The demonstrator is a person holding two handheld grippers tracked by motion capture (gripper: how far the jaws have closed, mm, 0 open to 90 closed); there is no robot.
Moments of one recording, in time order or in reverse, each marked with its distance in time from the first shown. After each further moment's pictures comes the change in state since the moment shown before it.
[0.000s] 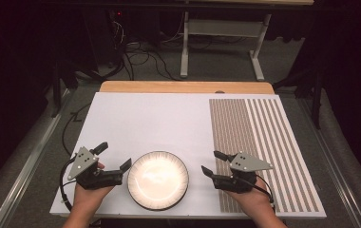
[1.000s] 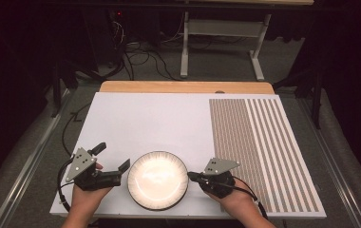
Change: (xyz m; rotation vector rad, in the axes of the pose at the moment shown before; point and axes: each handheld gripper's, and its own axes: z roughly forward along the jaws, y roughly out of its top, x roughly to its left) left arm 0.000 0.002 -0.005 0.001 0.009 0.015; right arm 0.026 -0.007 0.042 0.217 0.175 -0.055
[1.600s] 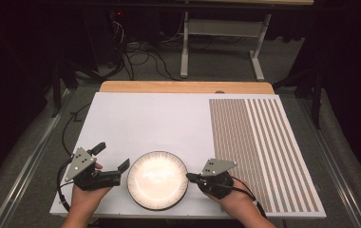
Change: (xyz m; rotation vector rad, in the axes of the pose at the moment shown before) left arm 0.001 0.001 -0.001 -0.004 -0.002 -0.008; right arm 0.004 0.003 0.002 0.022 0.008 -0.020
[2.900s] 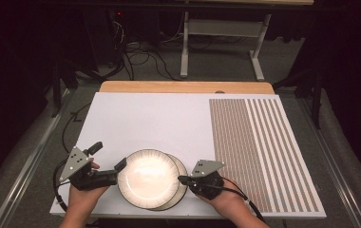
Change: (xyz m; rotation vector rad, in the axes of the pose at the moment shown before) left arm 0.005 0.001 -0.006 -0.017 0.006 -0.016; right arm 0.010 0.007 0.020 0.031 0.036 -0.009
